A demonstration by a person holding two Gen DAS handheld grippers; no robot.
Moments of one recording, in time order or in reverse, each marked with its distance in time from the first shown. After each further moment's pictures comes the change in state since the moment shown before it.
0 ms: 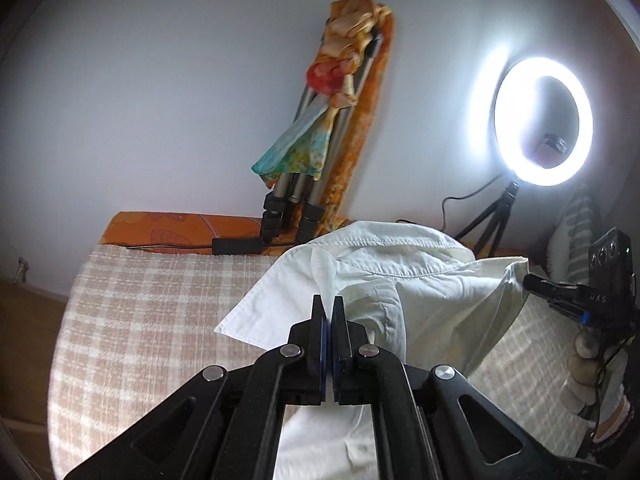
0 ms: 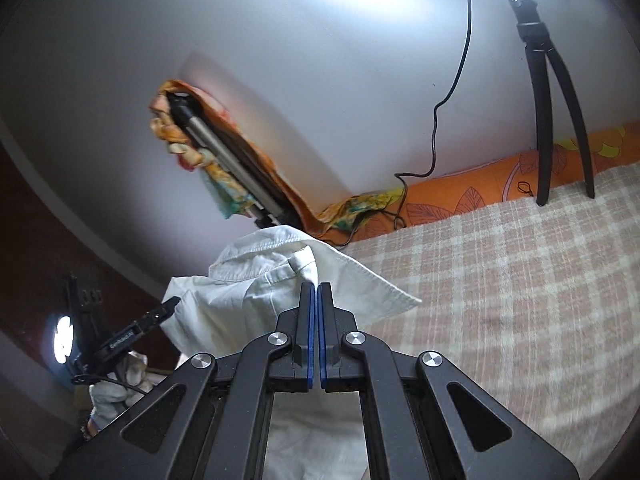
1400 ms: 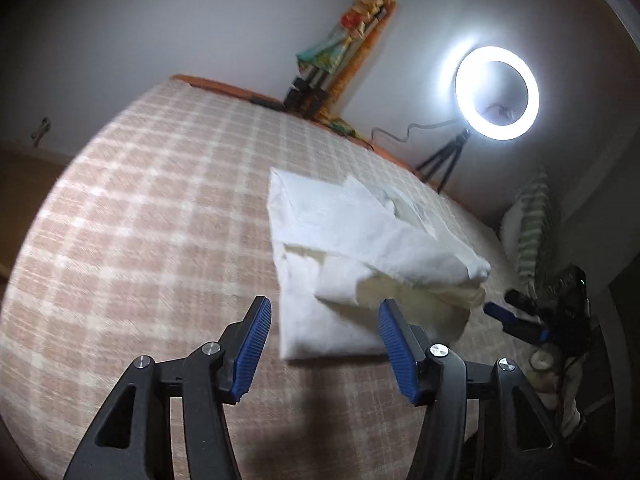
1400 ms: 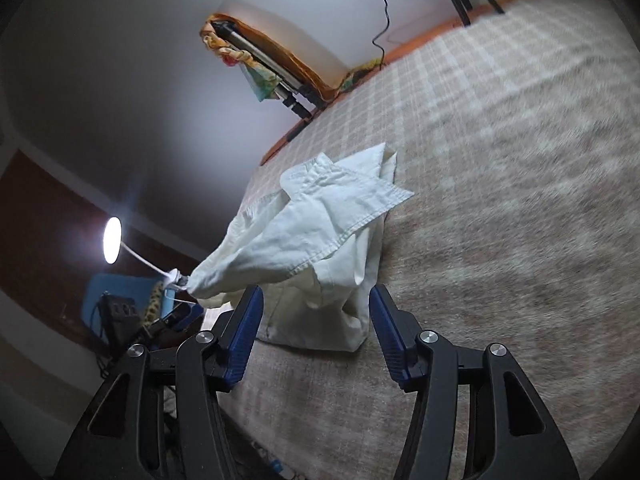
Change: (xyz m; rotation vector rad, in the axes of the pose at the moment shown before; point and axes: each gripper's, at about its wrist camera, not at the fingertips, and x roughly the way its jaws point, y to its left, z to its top) left arm -0.137 0.013 -0.212 -0.212 0.118 -0.143; right arm -0.091 0.008 -0.216 0.159 0.129 0.090
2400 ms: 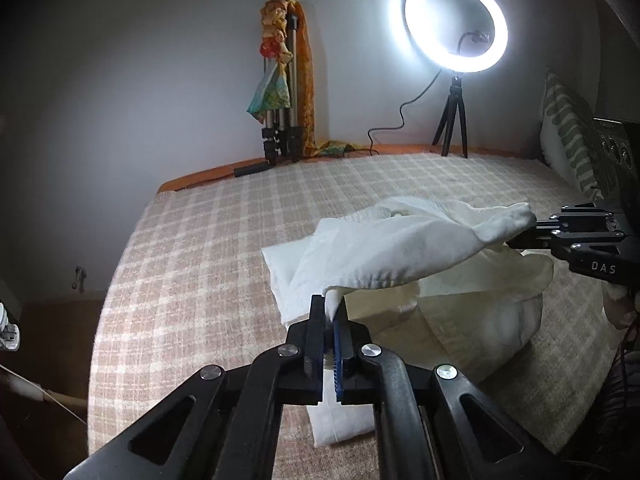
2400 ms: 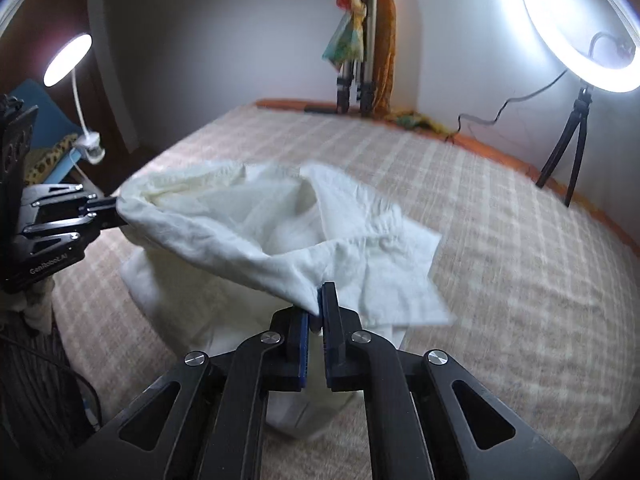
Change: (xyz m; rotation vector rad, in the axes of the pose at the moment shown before) left arm 0.034 -0.069 0.032 0.457 -0.110 0.318; right arm 0.074 0.102 0.005 -0.713 0.032 -0.403
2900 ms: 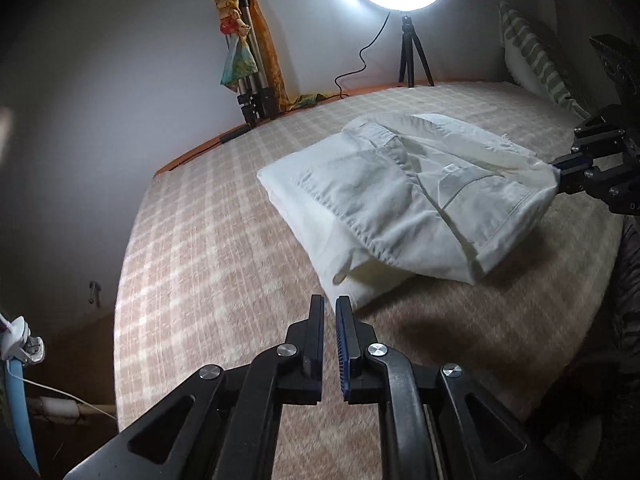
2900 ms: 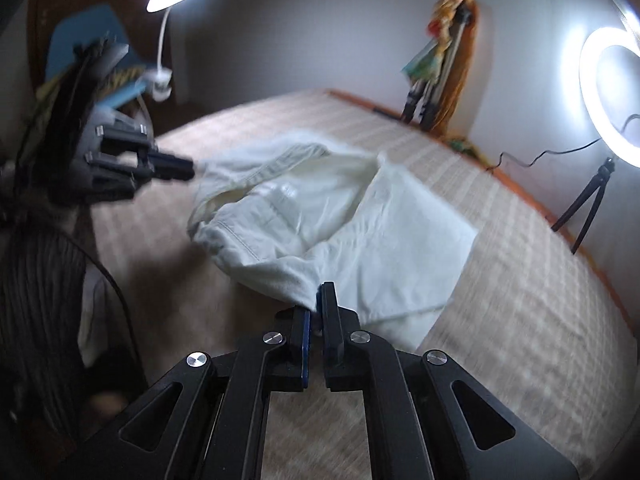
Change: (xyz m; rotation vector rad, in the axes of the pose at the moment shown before) left arm -0.027 -0.001 -0.074 0.216 0.123 0.002; right arm -0.032 0.064 -0.056 -0.295 0.063 0.037
